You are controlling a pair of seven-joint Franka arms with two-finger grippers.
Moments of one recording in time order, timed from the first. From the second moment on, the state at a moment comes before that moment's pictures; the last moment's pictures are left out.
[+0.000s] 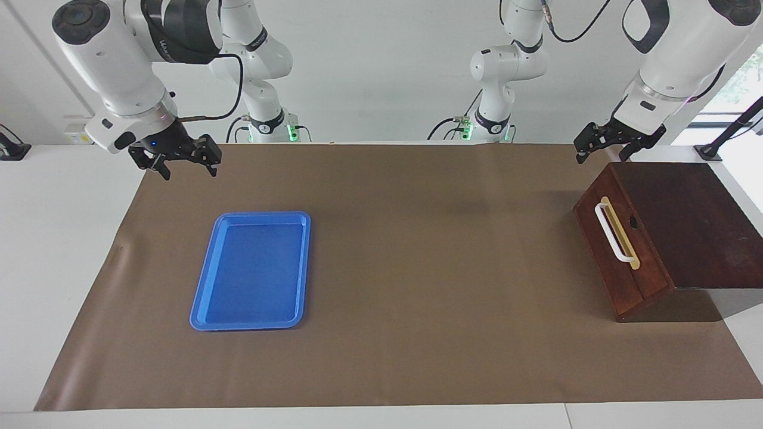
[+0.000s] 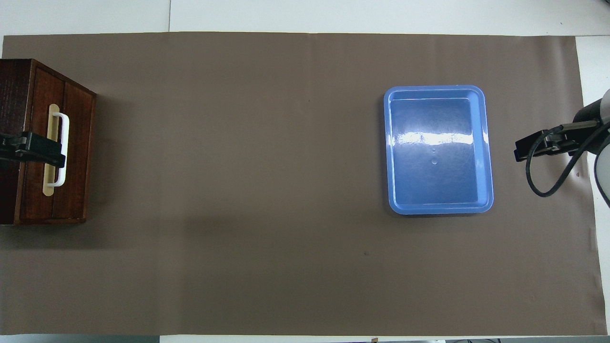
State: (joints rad) left arm 0.06 0.01 -0.11 -1.56 0.03 1.46 0.01; right arm 0.06 0.02 -0.07 -1.63 -0.02 1.55 -0.09
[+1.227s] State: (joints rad) left arm -0.04 0.04 -0.11 -1.77 0.28 1.78 -0.03; right arm 0.06 0.02 -0.07 -1.63 -0.02 1.55 -0.09
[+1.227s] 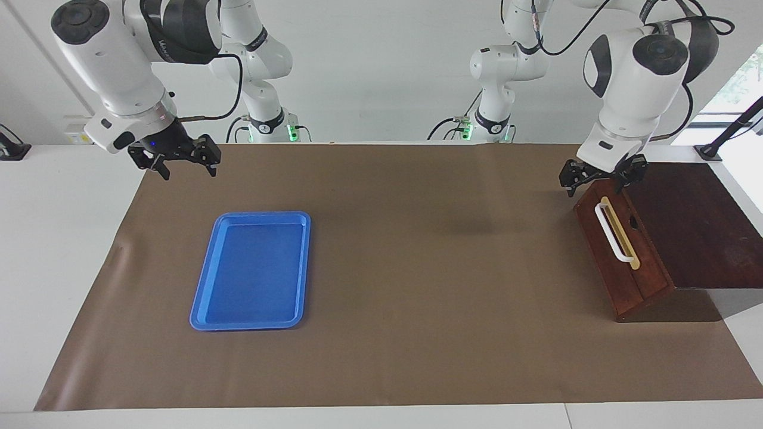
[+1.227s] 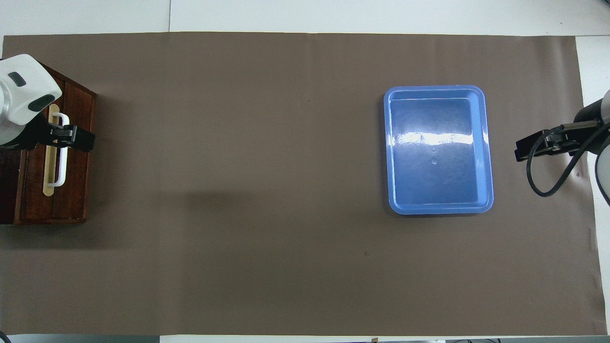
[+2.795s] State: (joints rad) left arm 0.04 0.15 -0.10 -2.00 0.48 2.19 -0.10; right arm 0.04 0.02 -0.07 -1.64 -0.02 1.55 -0.09
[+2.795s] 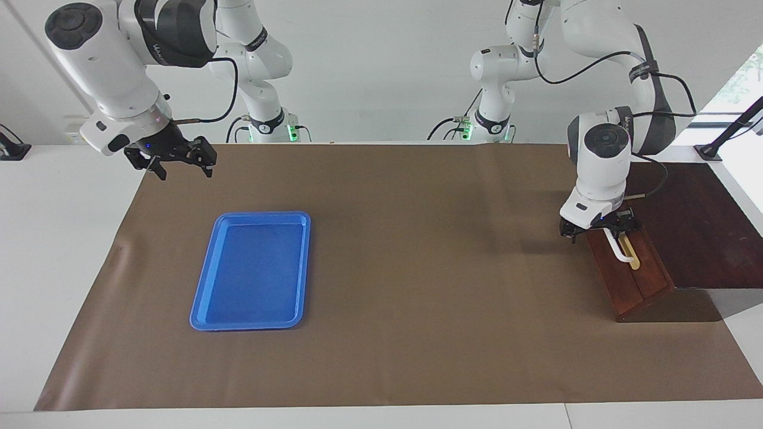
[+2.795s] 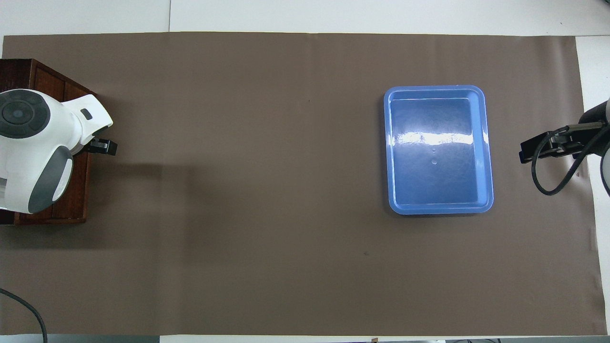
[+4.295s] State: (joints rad) left arm -0.18 0.15 -0.10 -2.00 0.48 2.16 -0.23; right arm 0.04 0.02 -0.07 -1.64 -0.02 1.55 -0.09
